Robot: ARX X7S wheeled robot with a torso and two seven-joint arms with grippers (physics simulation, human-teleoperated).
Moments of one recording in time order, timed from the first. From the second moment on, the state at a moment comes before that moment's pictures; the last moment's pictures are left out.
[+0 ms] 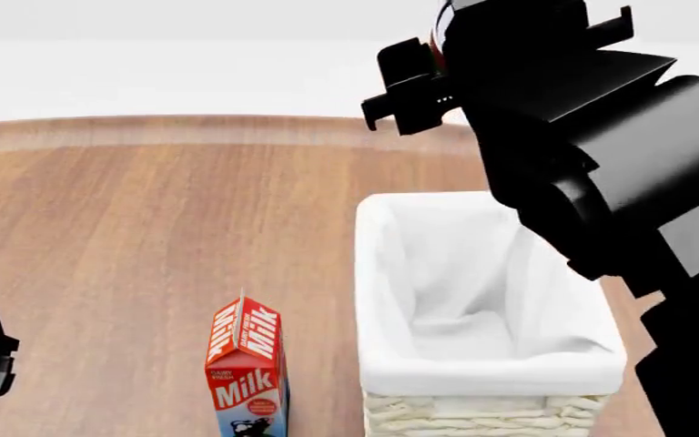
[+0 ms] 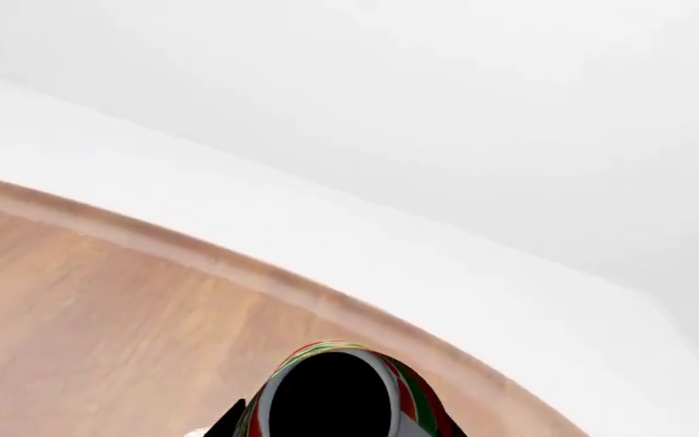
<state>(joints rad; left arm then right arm) -0.31 0.00 0.00 1.05 0.38 -0.71 0.32 1.54 0.40 -0.93 0.46 0.99 0.83 0.35</state>
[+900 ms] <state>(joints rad) -0.30 0.00 -0.02 1.05 0.37 -0.70 0.33 1.58 0.06 -0.66 1.29 0.59 0.60 0.24</state>
